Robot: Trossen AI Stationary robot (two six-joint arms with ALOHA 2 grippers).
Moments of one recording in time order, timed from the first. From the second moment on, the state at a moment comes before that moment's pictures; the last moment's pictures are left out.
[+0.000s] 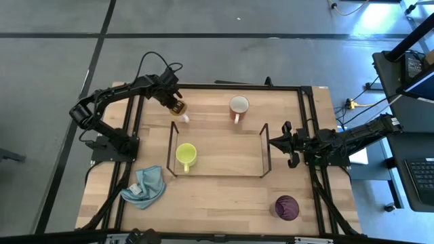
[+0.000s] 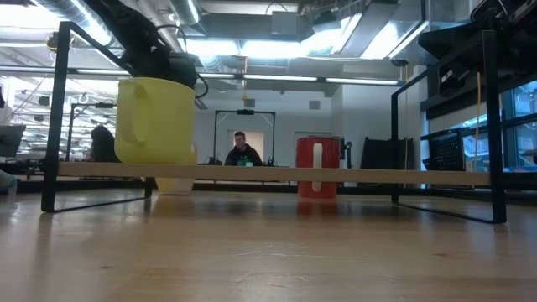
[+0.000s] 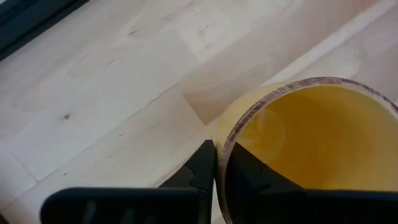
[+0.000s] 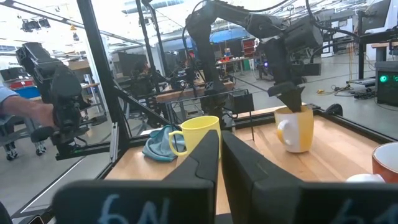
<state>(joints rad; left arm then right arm) 0.81 1.45 0.96 -0.74 0.05 -0.17 0.26 0.44 0.01 0.60 0.27 0.15</state>
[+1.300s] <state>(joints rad) 0.34 1.81 1.76 -1.25 -0.03 0.00 0.26 0.44 0.01 0.60 0.27 0.15</state>
